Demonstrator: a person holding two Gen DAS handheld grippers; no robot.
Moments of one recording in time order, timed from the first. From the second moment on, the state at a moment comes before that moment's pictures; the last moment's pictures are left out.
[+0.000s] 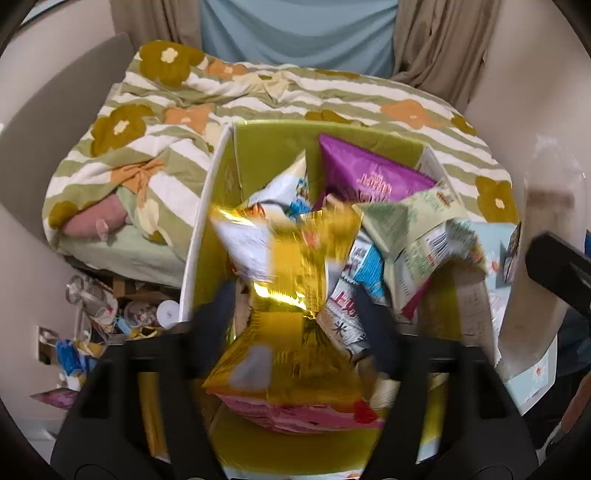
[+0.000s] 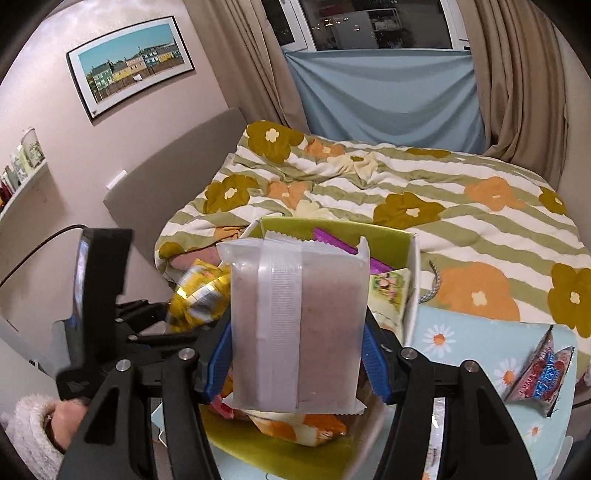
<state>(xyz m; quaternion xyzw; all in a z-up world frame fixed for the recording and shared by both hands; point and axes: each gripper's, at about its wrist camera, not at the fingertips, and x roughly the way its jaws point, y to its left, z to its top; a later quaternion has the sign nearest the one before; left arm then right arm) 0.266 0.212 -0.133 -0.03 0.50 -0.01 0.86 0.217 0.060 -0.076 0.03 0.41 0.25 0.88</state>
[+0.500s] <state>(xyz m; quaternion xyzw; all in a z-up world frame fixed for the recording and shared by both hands) 0.221 0.240 -0.135 -0.04 0.48 0.00 0.87 0.243 0.096 -0.094 0.00 0.44 0.26 0.86</state>
